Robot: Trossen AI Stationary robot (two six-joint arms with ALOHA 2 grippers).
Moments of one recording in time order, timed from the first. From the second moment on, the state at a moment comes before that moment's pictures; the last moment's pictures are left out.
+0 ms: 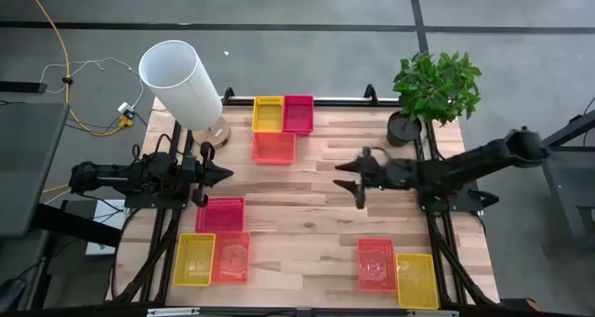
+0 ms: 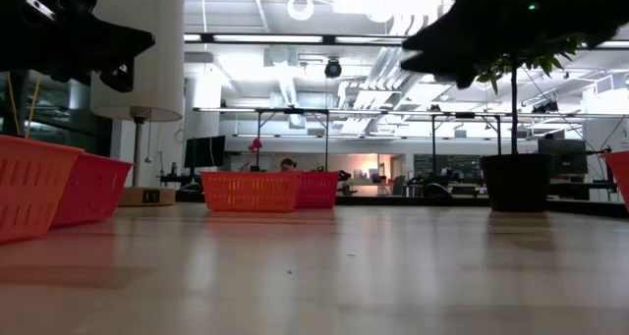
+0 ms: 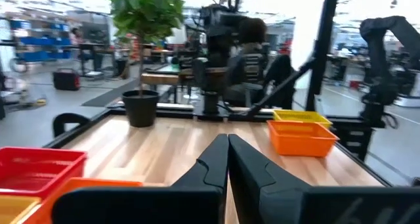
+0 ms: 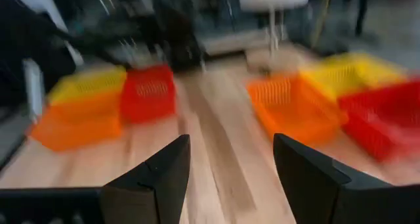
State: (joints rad) left arm 0.09 0.01 0.01 0.08 -0.04 -0.05; right arm 0.14 1.08 0.40 0.50 0.31 0.17
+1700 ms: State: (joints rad) left arm -0.15 1.13 0.44 -0.56 -0.22 -0.31; right arm 0.18 1.05 0.34 0.60 0.39 0.03
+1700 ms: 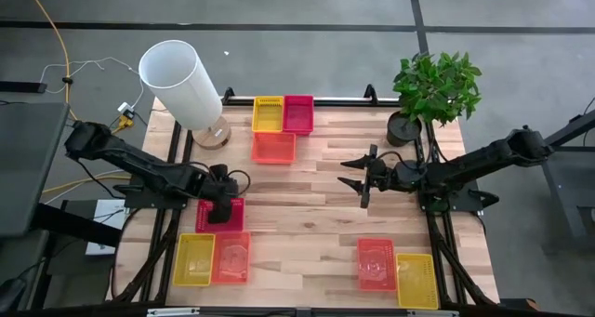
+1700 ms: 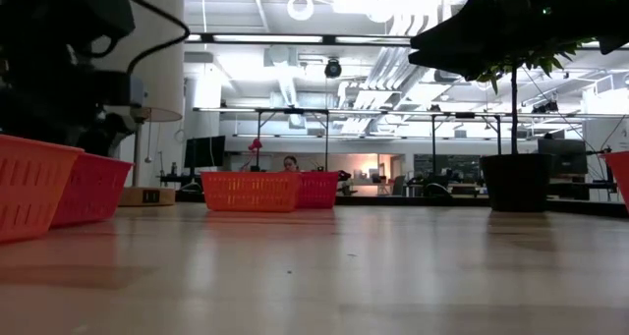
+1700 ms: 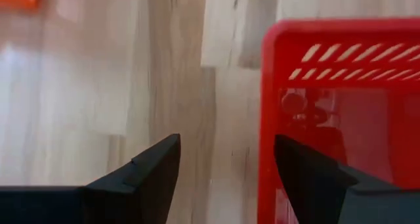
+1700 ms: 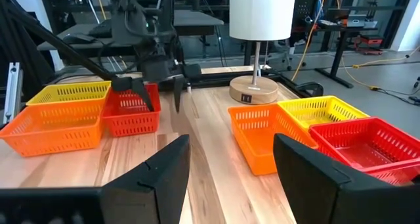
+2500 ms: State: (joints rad) left arm -0.15 1.17 0.89 -0.83 -0.47 -0.36; right arm 0.18 1.05 0.34 0.59 0.39 0.03
